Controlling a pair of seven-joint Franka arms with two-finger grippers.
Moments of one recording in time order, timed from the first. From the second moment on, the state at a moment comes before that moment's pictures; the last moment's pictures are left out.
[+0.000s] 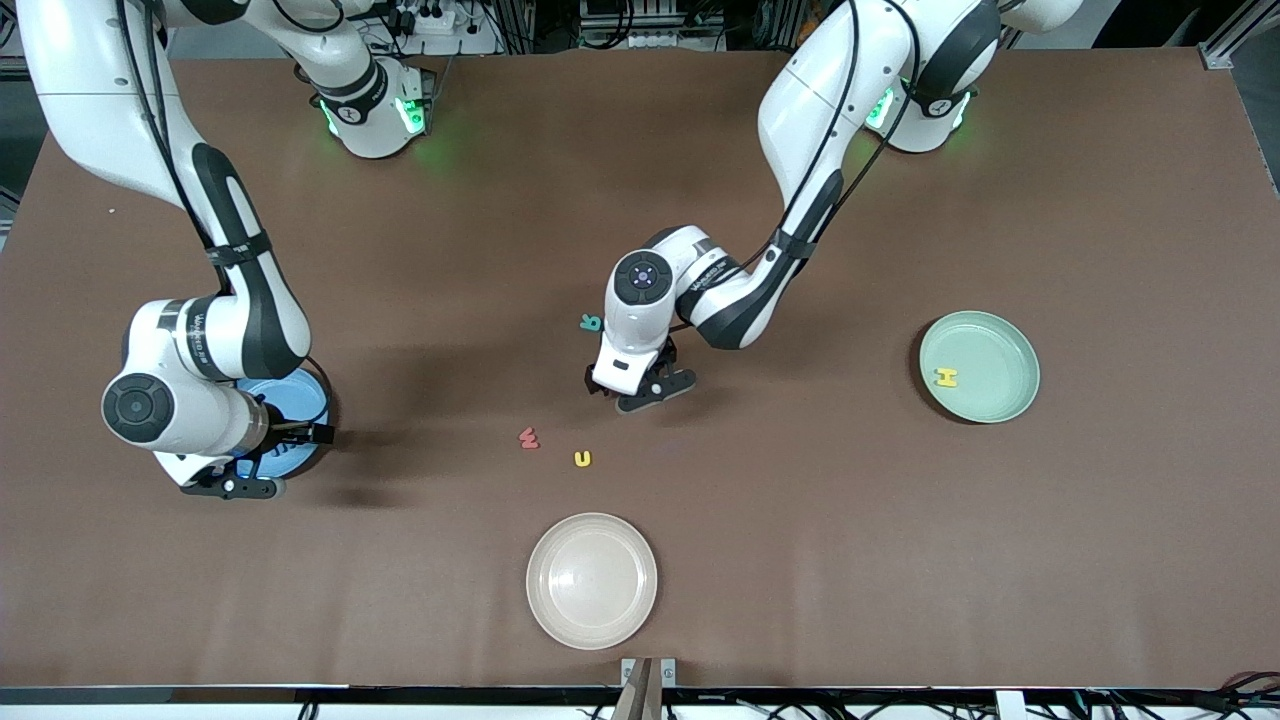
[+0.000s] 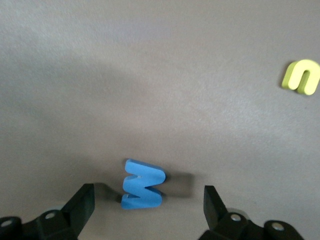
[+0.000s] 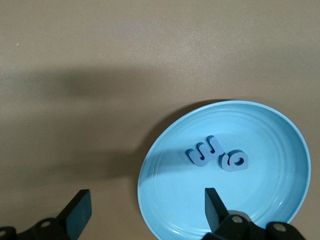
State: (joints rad) left arm -0.74 0.94 -0.11 -1.33 0.08 2.38 -1.26; right arm 0.01 0.59 0.00 -1.69 -0.10 2.14 0.13
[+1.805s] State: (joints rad) left arm -0.39 0.67 -0.17 -1.51 0.08 1.79 -0.71; right arm 0.38 0.67 0.01 -1.47 0.01 2.14 0.34
